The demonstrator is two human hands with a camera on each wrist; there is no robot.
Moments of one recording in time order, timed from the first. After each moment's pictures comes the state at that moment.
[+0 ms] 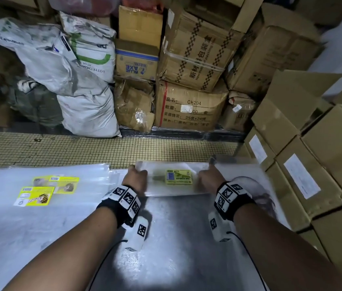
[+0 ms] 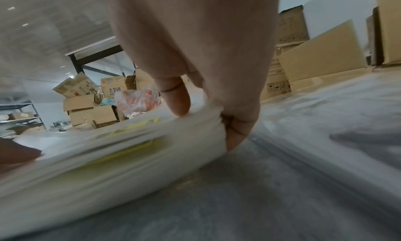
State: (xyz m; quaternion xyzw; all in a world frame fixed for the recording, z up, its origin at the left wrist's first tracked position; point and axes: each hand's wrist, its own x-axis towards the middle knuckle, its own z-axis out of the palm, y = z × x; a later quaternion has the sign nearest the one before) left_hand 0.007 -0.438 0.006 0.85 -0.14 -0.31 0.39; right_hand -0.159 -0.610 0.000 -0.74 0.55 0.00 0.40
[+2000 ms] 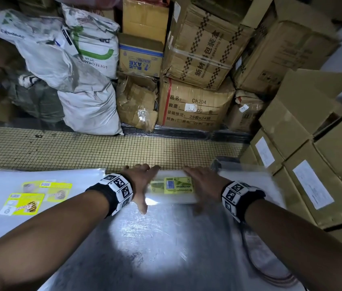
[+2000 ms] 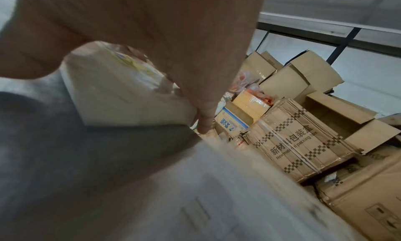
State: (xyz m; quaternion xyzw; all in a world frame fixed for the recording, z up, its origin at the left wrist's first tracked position) left_hand 0.040 -0.450 0.030 0.77 -0.58 -0.25 -0.13; right_hand -0.153 -0.630 0.008 -0.95 0.22 0.18 0.14
